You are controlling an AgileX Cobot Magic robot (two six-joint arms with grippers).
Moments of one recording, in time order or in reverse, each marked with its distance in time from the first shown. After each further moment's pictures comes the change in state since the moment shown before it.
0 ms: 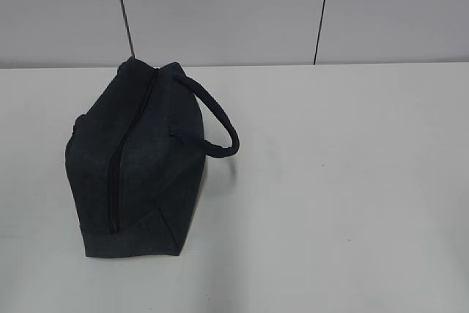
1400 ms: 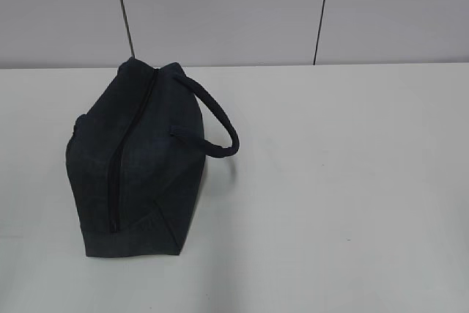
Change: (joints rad) left arm 0.156 0.000 0.000 0.000 0.000 -0.002; right arm -0.247 0.000 0.000 -0.011 -0.004 -0.004
